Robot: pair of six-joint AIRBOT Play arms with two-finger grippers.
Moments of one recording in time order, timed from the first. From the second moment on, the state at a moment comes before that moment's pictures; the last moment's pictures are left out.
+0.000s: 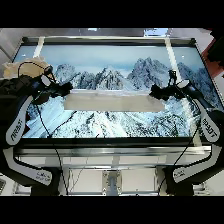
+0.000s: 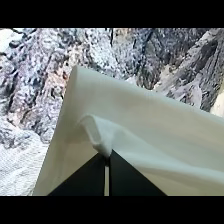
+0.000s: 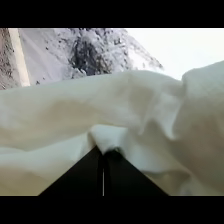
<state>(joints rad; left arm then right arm) 0.01 -1.67 1.32 1.28 -0.78 -1.71 -0.12 -1.68 1.25 -0.87 0.84 1.34</state>
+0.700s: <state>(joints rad) -0.12 -1.60 1.63 0.99 -0.77 -1.27 -0.27 -1.57 1.45 -1.04 1.11 1.35</state>
